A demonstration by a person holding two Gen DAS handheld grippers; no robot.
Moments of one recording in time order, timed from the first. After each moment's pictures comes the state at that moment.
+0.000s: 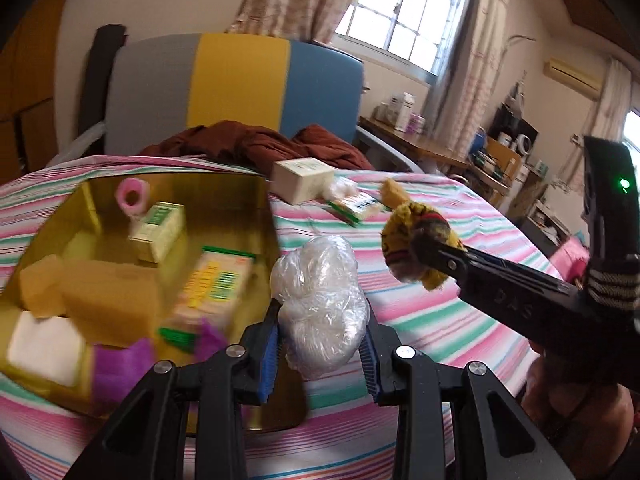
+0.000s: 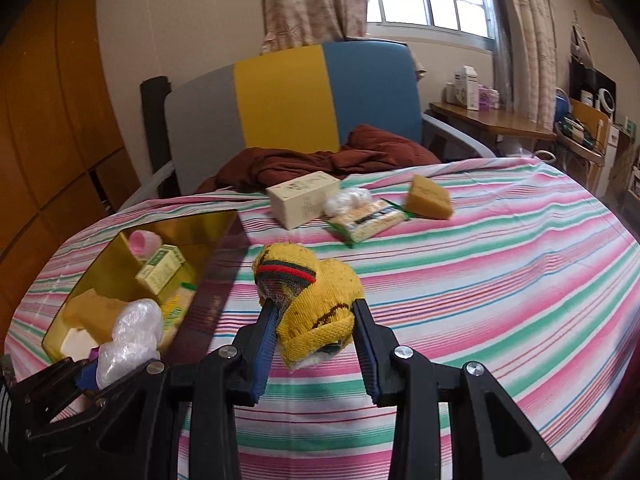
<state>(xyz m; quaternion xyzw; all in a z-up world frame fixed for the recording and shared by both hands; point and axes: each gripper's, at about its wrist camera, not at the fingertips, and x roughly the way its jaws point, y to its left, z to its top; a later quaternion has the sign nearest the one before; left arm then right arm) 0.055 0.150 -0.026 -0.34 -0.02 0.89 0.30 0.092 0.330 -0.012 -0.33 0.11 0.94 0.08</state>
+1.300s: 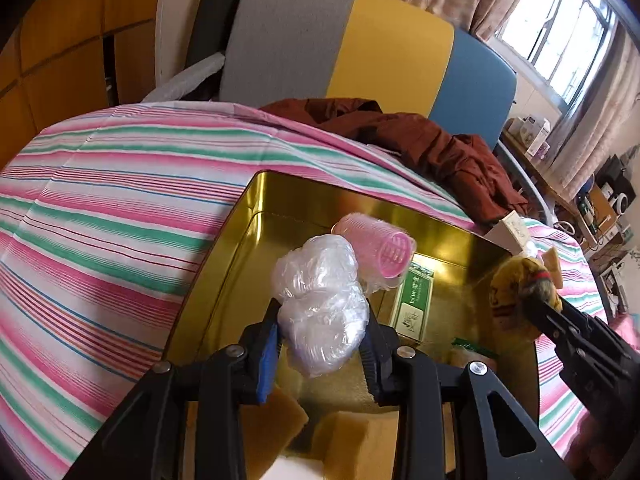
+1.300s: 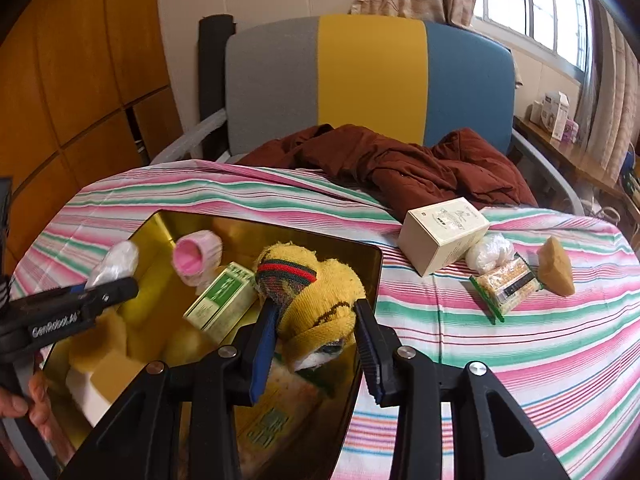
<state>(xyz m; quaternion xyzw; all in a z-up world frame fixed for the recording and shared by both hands) -0.127 0.020 -0.041 -0.46 -0.07 0.88 0.13 -0.067 0.233 -0.017 -0.40 0.03 0.92 0.00</state>
